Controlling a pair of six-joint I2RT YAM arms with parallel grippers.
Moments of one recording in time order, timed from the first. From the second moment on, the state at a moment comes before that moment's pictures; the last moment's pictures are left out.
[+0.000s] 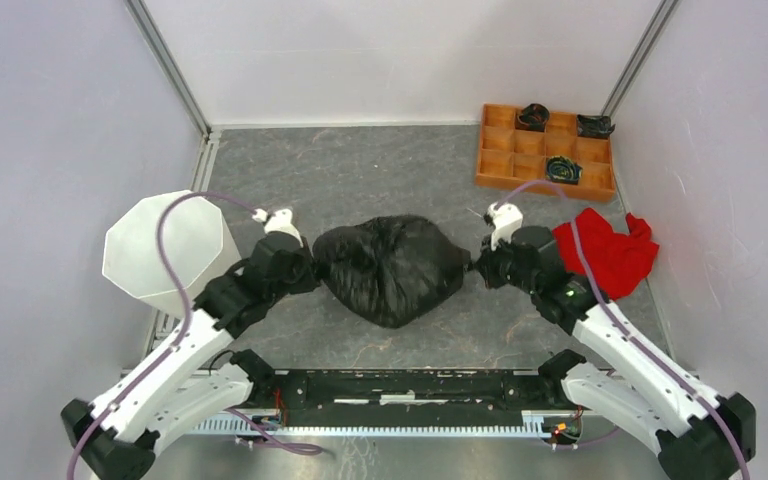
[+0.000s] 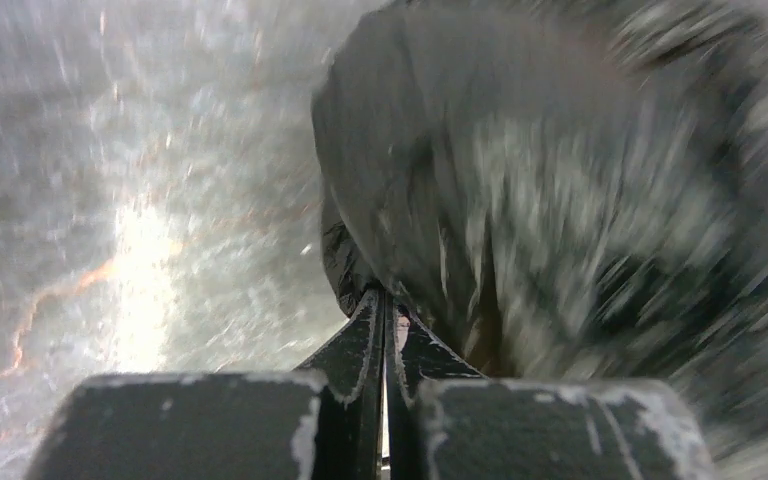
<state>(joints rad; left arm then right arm) -0.65 0.80 0.72 -0.66 -0.24 -0.68 0.55 0.85 0.55 -0.34 -0.03 0.15</state>
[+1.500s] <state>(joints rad) -0.65 0.95 0.95 -0.89 -0.32 -0.70 0.45 1.19 0.76 -0.44 -0.42 0.17</state>
